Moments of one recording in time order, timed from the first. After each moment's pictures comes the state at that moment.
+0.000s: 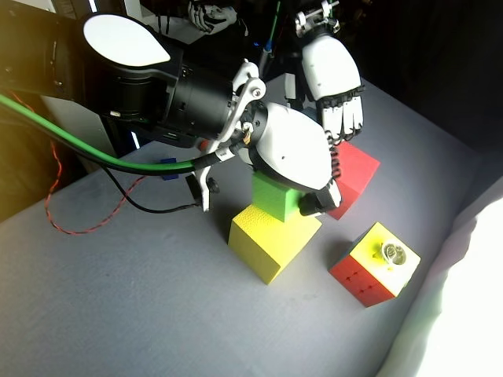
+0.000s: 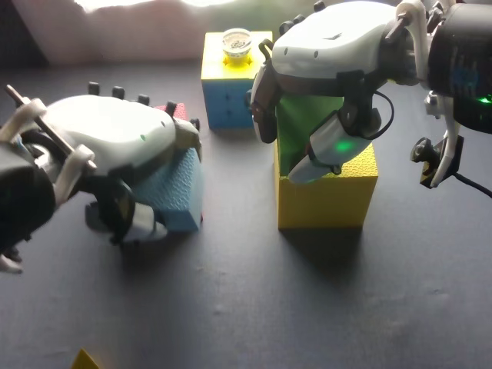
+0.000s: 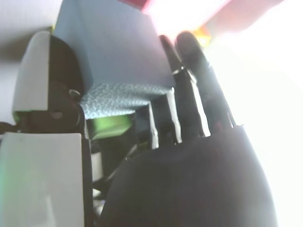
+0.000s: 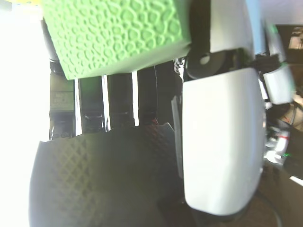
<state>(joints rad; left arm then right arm) 0.11 -0.82 0.63 -1.49 -0.60 2.38 0.07 -1.15 1.03 -1.46 -0.13 0.49</state>
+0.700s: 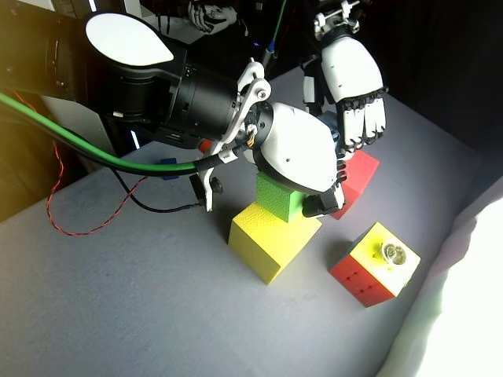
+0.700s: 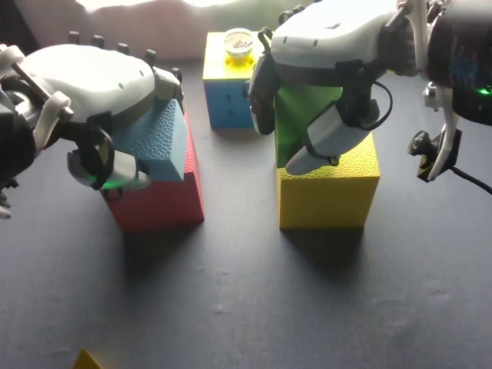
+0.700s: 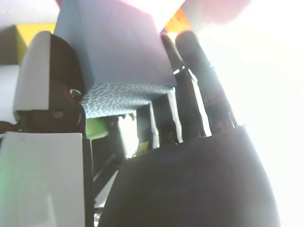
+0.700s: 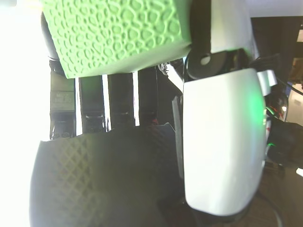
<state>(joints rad) 0.08 -0.84 0.76 -1.40 -0.50 2.35 0.08 -1.16 1.04 -1.46 -0.13 0.50</state>
